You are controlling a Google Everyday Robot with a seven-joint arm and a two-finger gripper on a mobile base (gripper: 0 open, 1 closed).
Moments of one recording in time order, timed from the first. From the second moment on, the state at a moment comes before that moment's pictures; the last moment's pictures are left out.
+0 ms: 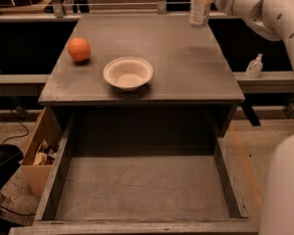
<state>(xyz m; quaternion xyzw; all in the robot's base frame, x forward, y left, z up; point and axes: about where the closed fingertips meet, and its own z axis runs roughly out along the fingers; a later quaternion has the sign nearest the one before) 0.857 -0.180 1.044 -0.25 0.64 0.17 0.71</state>
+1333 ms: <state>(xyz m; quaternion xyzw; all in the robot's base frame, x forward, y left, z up) 0.643 -0.202 1.024 -0.23 0.62 0.11 0.74</state>
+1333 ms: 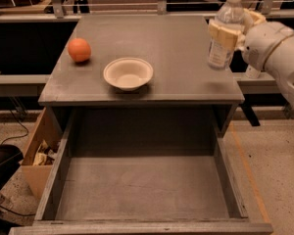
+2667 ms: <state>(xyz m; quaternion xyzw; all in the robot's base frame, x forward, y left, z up) 0.468 -0.197 0.930 -0.30 0.62 0.14 0.71</state>
